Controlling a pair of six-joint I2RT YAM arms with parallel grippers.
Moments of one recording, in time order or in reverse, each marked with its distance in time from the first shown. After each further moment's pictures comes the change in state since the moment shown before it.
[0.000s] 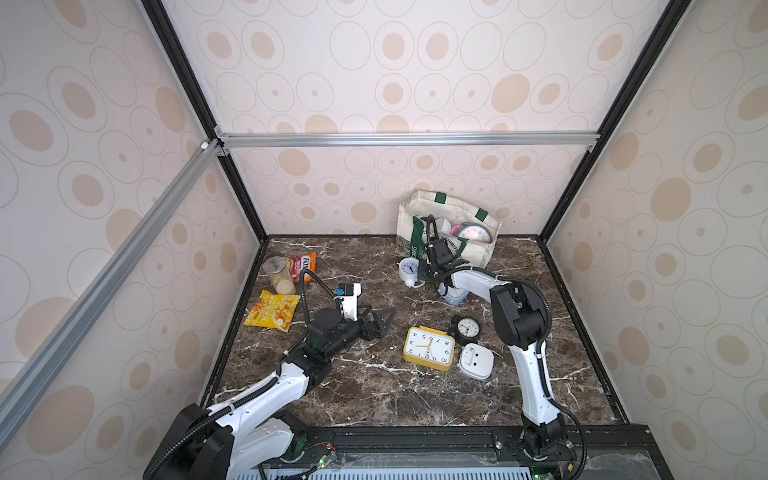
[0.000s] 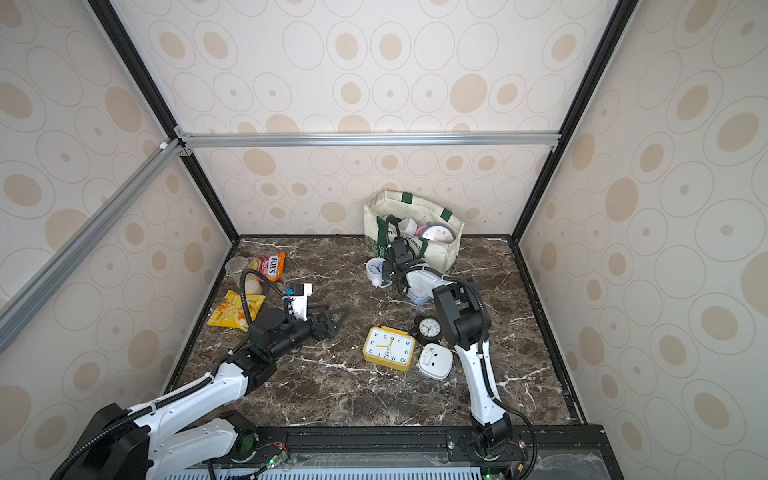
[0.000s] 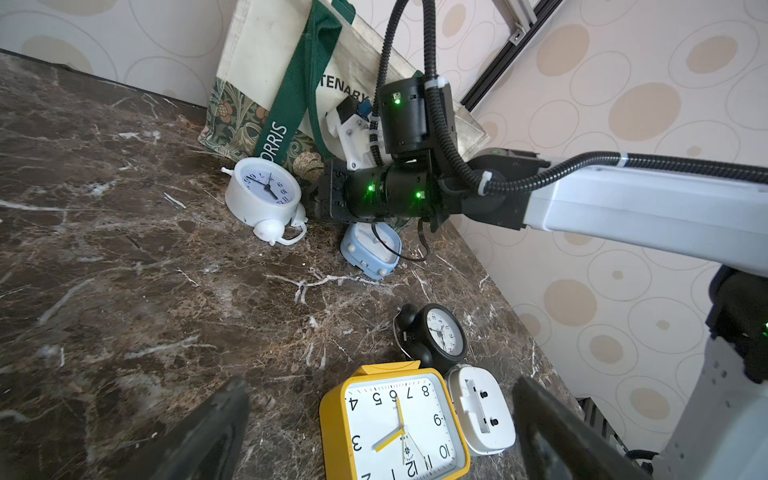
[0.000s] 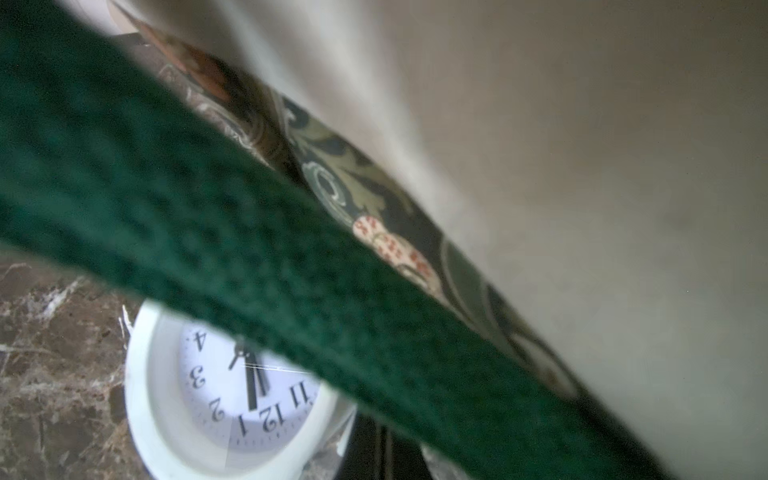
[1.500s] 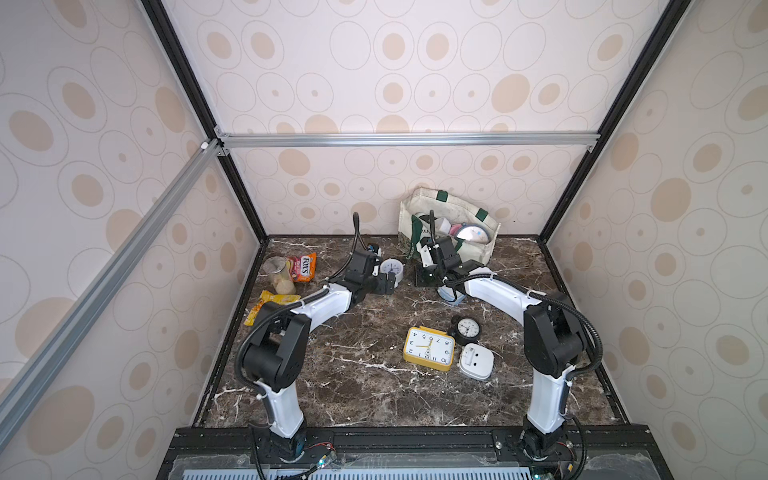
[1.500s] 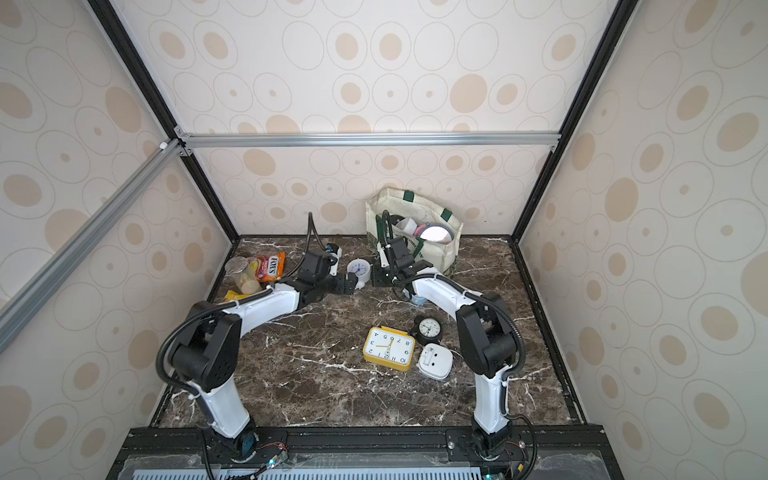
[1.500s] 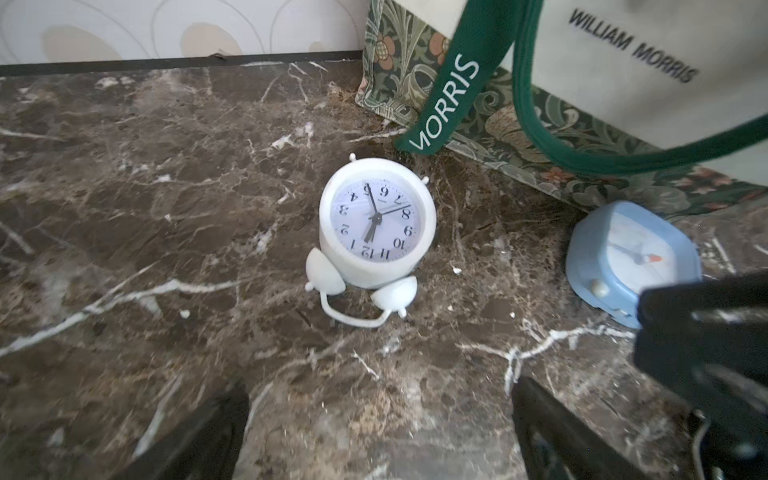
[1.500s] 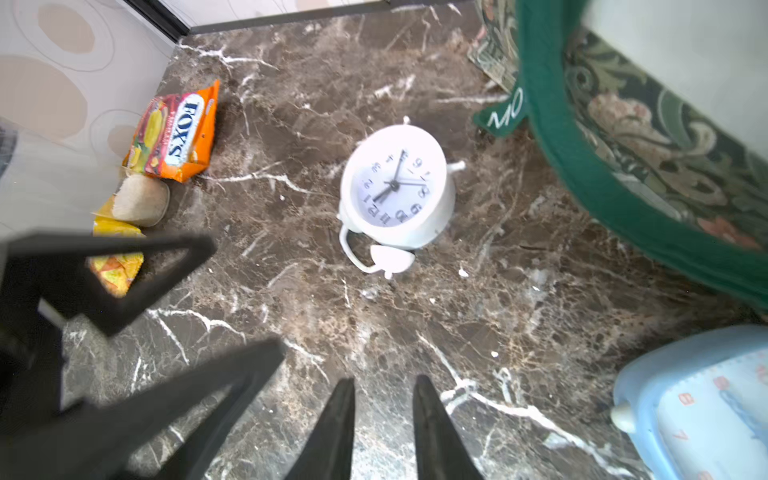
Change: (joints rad) left arm 0.101 0.802 0.849 -0.542 -0.224 0.390; right arm 0.081 -0.375 -0.277 -0.080 -0.280 -0.001
